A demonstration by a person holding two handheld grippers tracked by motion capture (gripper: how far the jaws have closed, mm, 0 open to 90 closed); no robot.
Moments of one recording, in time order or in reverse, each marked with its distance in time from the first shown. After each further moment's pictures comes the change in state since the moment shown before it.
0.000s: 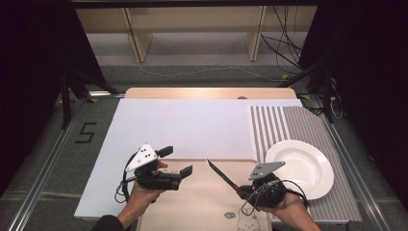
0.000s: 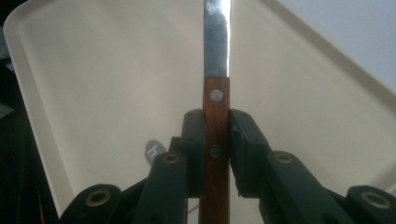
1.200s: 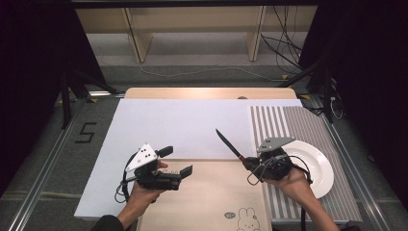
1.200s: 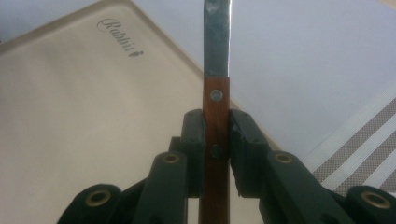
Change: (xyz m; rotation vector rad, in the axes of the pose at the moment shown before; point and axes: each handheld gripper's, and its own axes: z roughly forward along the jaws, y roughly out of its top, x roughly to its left) left arm 0.000 0.000 0.000 0.000 0.000 0.000; right arm -0.046 0.032 -0.021 -0.120 -0.120 -0.010
